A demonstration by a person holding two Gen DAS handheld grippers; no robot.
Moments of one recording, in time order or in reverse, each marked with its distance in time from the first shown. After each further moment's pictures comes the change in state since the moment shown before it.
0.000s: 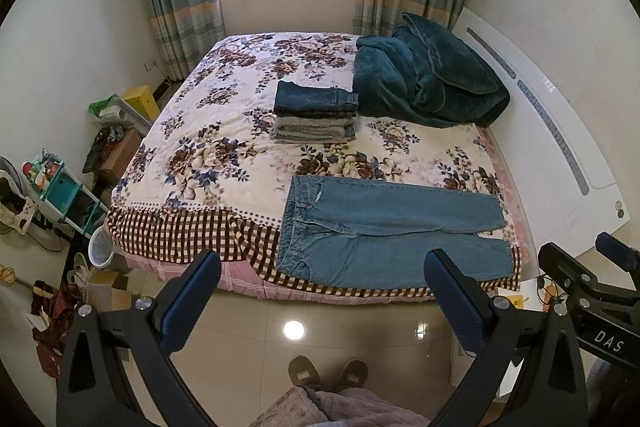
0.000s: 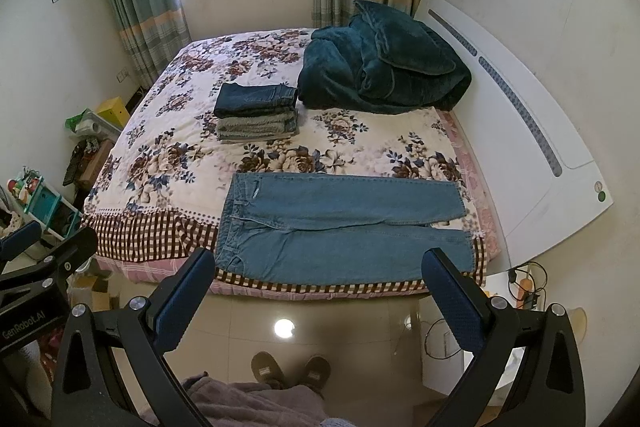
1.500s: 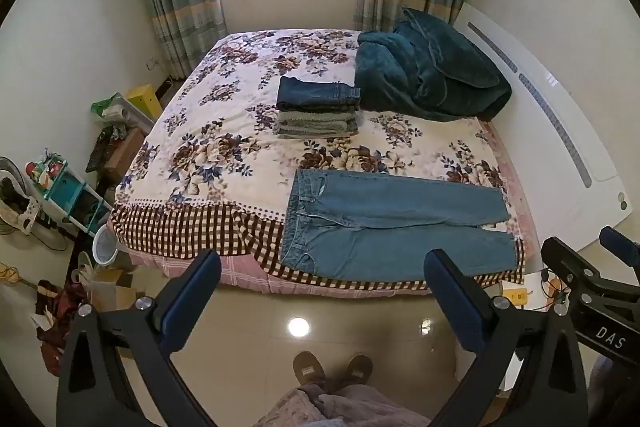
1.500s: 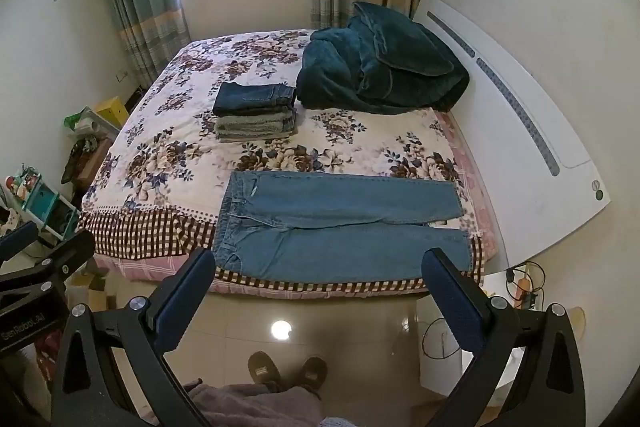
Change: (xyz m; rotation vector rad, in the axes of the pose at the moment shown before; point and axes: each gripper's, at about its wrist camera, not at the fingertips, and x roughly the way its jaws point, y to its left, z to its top) left arm 0.002 0.008 -0.015 0.004 0.008 0.015; right arm 0.000 -0.009 -0.014 0.001 -0.008 -0.013
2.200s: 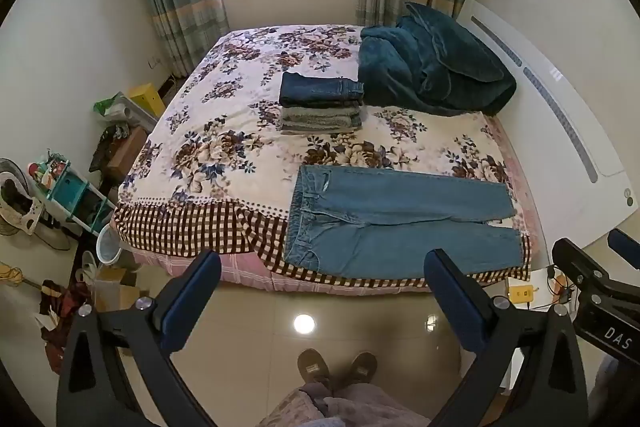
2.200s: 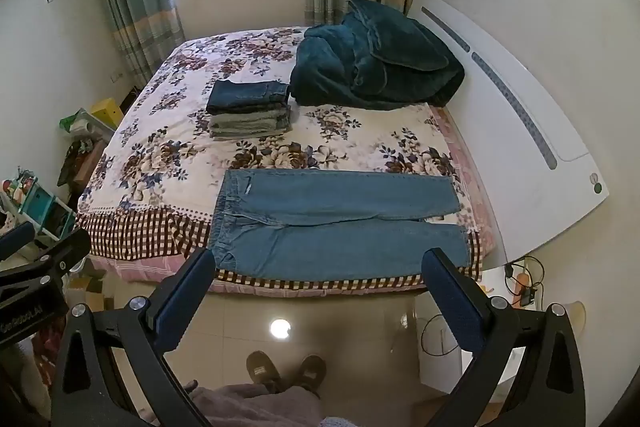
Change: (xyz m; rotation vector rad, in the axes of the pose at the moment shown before) left arm 0.000 0.000 0.000 0.007 0.014 0.011; right arm 0.004 -0.002 -0.003 -0.003 0.012 -0.001
